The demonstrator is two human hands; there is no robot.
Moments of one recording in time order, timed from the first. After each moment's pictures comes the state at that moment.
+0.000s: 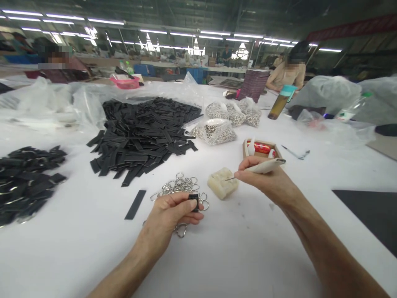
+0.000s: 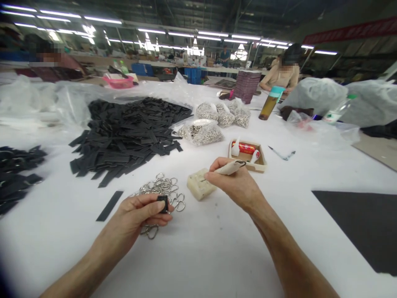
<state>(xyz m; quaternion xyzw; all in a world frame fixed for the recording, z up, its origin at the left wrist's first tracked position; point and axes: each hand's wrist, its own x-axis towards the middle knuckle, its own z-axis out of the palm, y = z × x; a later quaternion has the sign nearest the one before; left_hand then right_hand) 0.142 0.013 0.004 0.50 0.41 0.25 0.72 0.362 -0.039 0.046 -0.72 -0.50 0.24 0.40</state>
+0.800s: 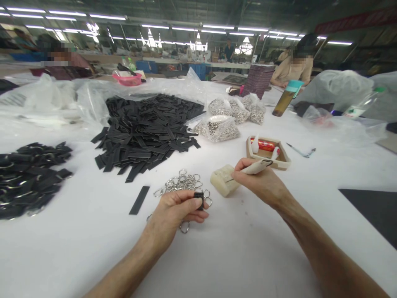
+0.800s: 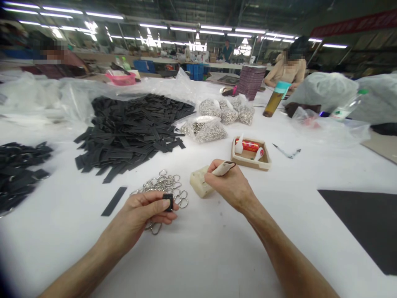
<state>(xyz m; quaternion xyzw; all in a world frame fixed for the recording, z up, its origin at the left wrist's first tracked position) 0.142 0.011 0.007 0.51 0.40 0.22 0.72 0.346 -0.034 0.036 -0.77 -0.49 0.23 0.34</state>
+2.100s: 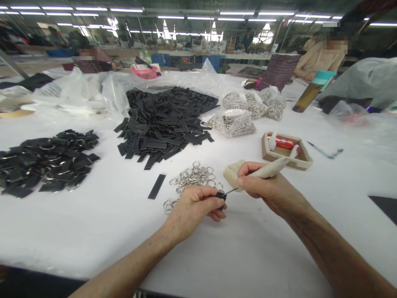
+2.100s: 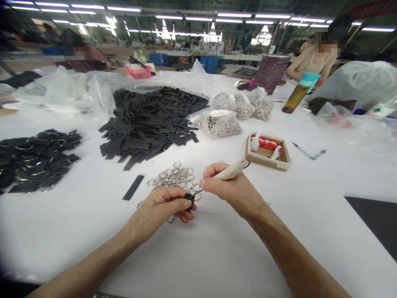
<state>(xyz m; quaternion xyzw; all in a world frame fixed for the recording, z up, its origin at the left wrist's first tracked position) 0.146 0.002 0.007 0.57 0.38 0.18 0.70 0.325 -0.039 0.027 -0.58 -0.50 0.45 0.46</state>
